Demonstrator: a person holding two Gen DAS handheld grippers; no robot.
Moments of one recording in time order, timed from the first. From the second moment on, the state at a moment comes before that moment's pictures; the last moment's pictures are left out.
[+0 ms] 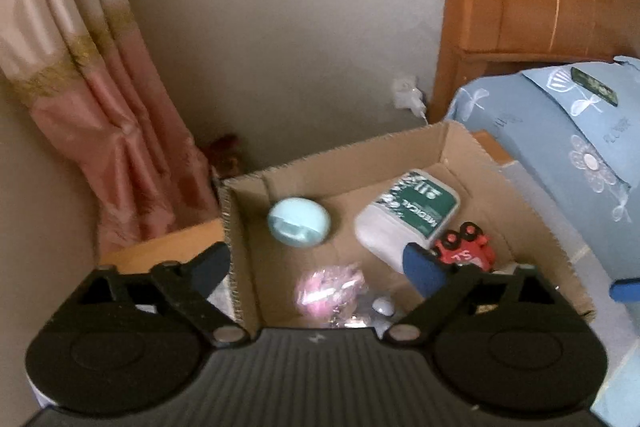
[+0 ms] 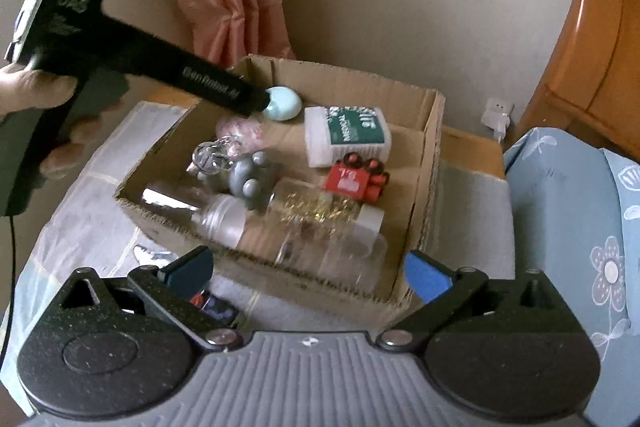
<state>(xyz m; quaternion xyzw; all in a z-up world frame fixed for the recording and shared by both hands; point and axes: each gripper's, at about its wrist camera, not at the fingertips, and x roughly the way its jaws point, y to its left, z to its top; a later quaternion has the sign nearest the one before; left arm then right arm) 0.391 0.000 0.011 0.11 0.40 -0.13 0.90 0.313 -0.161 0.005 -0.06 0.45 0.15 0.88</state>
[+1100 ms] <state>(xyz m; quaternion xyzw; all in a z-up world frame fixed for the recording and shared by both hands) 0.222 0.089 -0.064 0.05 0.45 0.04 0.89 0.275 -0.111 -0.082 0.03 0.49 0.06 0.87</state>
